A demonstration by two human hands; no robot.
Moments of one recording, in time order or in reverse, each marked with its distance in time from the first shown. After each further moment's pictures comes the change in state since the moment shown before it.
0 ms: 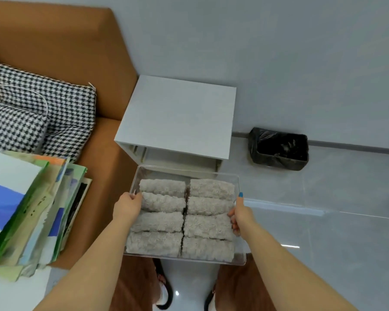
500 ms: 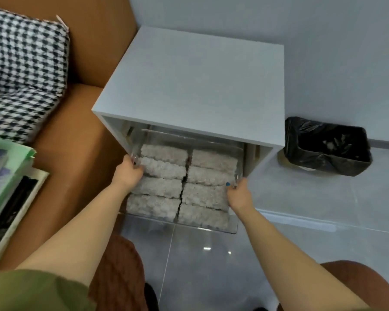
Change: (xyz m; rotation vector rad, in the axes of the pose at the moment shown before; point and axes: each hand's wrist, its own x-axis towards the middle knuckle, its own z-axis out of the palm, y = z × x) left_hand 0.246 -0.032 0.093 -0.020 0.015 0.267; right_hand 0.227 0.006 0.147 -0.325 0.066 -0.543
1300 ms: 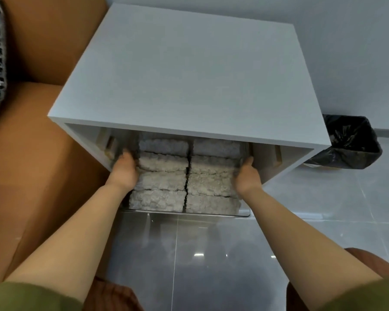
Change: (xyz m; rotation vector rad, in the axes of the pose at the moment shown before) left_hand 0.137 -0.019 0.041 0.305 -0.049 0.244; right_hand 0.117 -0.012 0.032 -0.456 0.164 -0.018
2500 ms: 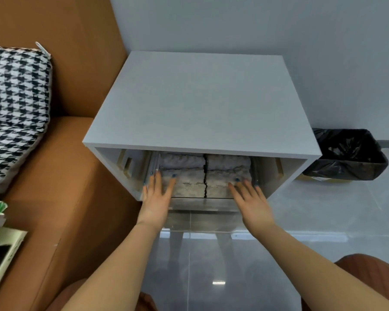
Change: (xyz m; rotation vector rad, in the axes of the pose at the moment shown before) left_hand -0.063 0.017 0.028 0.595 0.056 0.370; right_hand -0.047 0.032 0.020 -0.624 0.284 -0.645
